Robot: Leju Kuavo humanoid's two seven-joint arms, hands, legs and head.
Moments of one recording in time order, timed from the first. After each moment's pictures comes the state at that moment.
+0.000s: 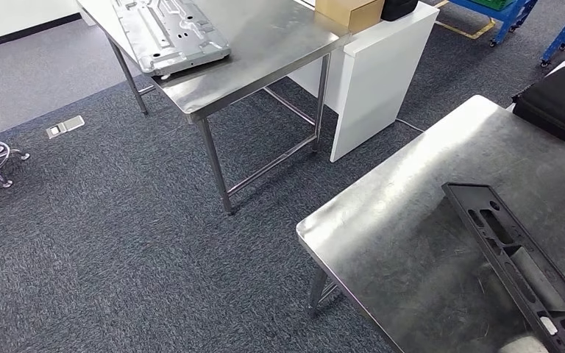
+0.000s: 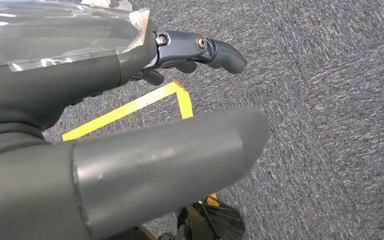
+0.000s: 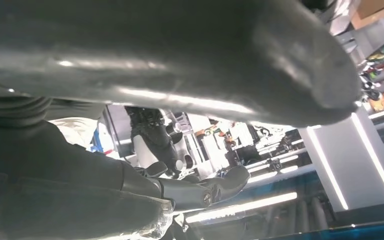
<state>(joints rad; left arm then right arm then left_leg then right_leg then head) -0.11 -0.26 0.99 -0.20 -0.58 0.53 -0.35 -0.11 -0.62 -1.50 -2.38 1.53 0.83 0.52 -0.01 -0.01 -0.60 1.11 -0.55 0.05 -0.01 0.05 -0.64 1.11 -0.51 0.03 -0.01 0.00</state>
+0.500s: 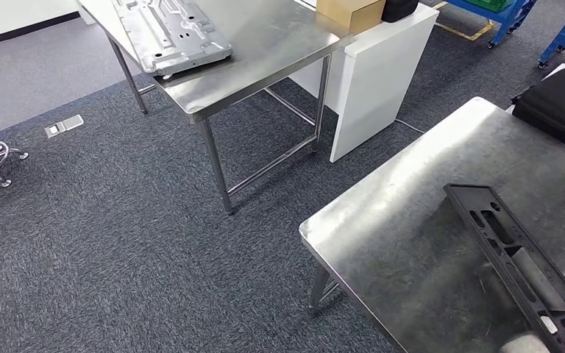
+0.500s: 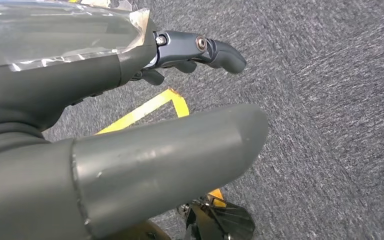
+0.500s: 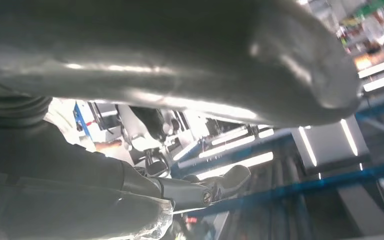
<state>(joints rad) -0.11 -0.27 0.94 -0.20 -0.65 0.53 -0.31 -0.01 -0.71 -1.50 -2.58 1.53 1.05 0.46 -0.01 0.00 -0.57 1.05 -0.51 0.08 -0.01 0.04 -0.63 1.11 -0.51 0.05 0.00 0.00</state>
